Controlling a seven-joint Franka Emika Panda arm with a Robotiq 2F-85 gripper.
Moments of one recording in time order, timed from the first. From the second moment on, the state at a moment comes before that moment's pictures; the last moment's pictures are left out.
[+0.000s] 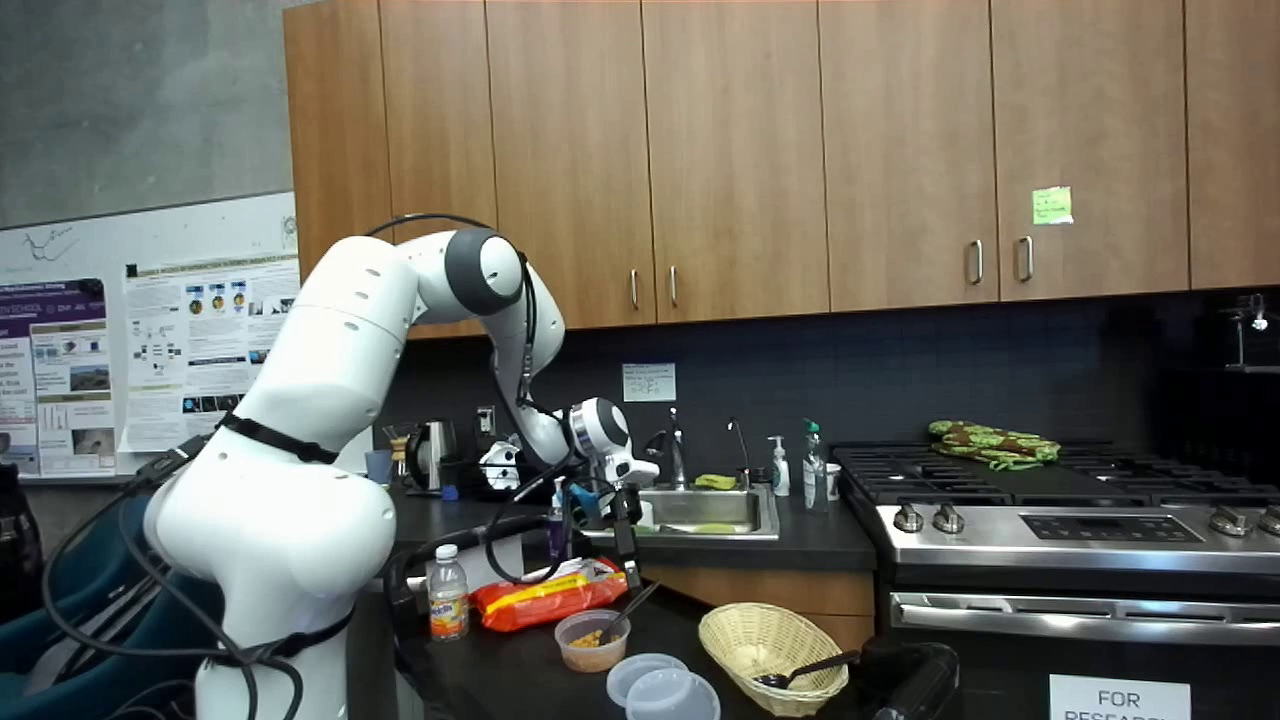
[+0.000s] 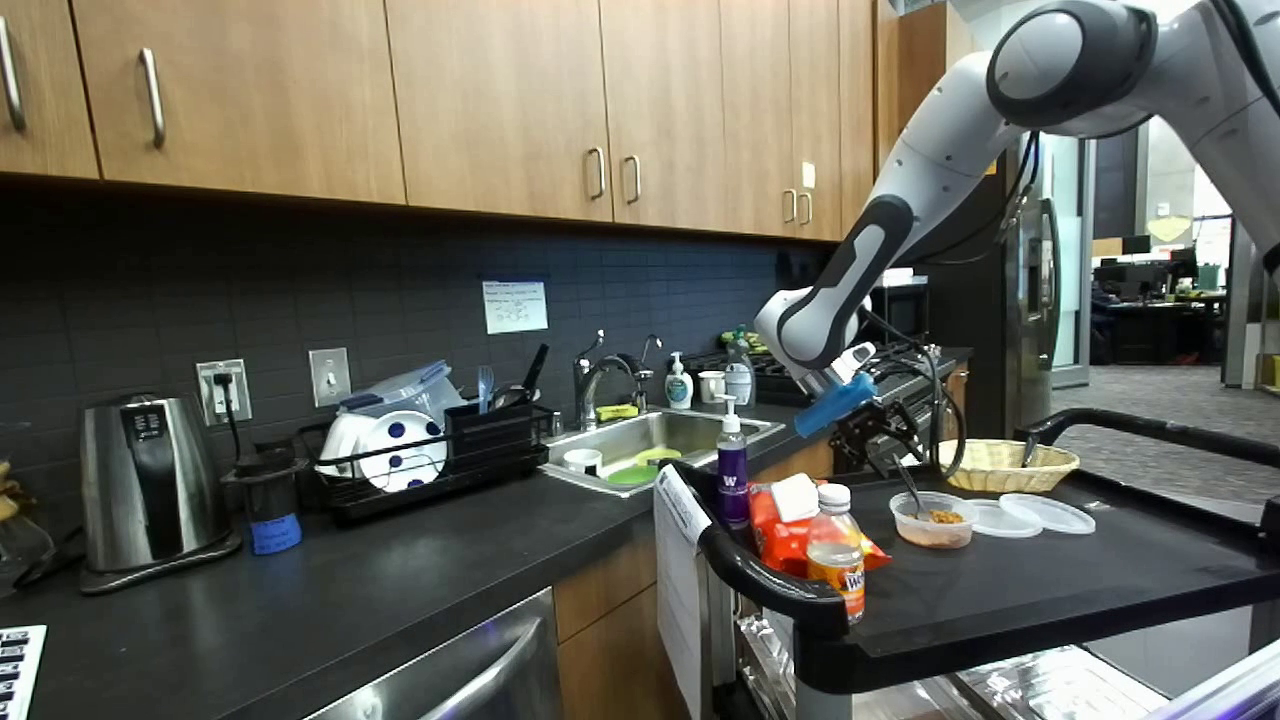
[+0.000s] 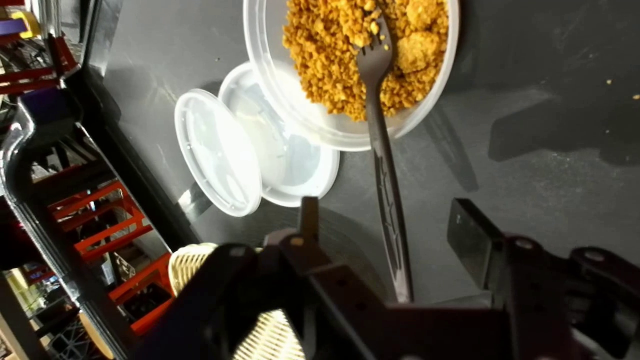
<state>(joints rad) 0.19 0.45 -0.06 -1.94 -0.44 1.88 1.33</state>
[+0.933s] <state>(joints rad) 0.18 0.46 -0.09 -1.94 -0.44 1.85 1.36</state>
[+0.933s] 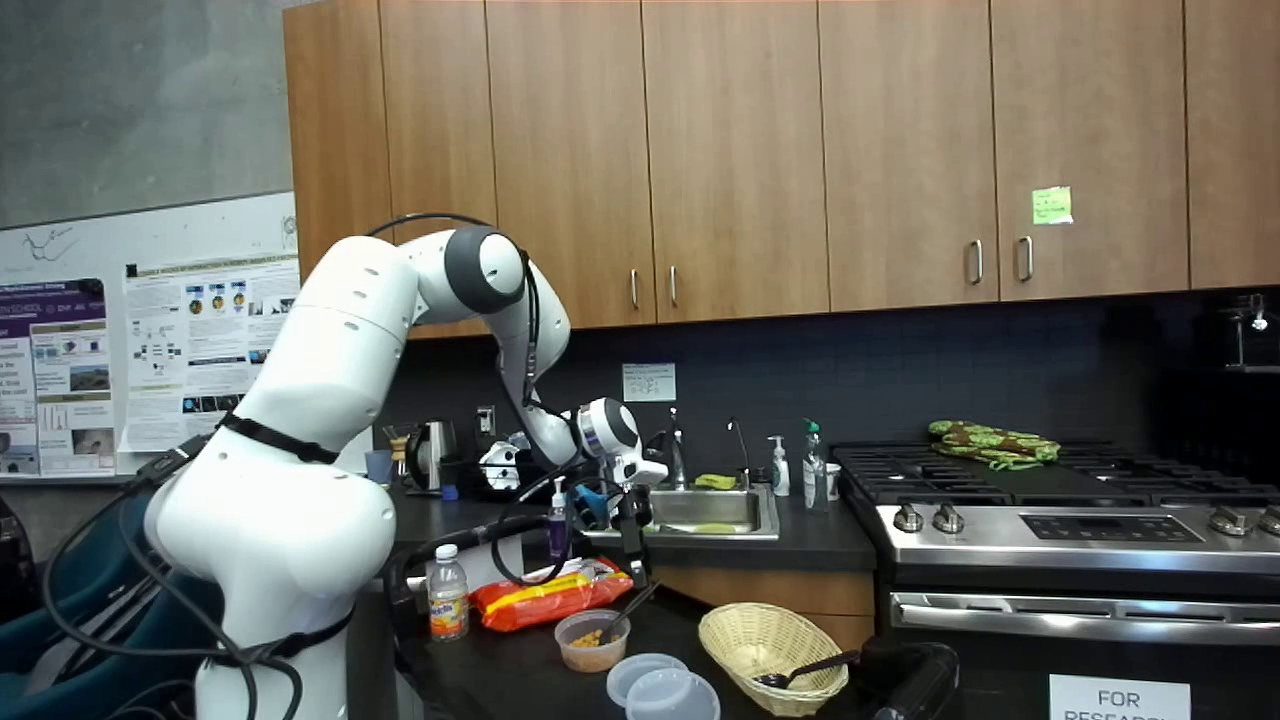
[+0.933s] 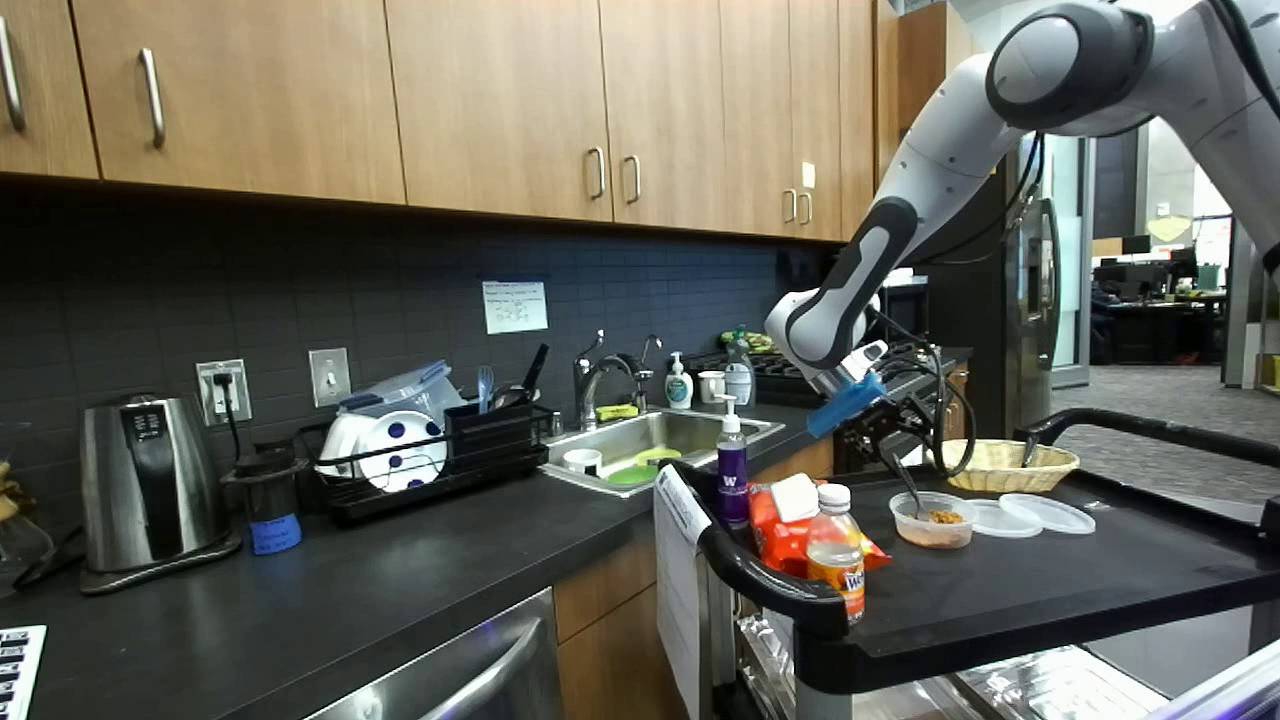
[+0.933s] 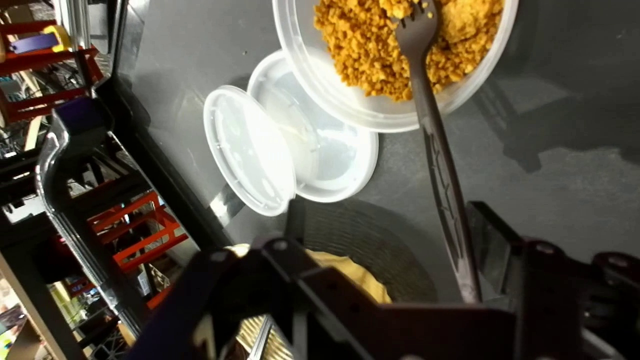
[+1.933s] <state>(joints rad) 0.18 0.46 -0.08 -1.94 -0.45 1.80 1.37</state>
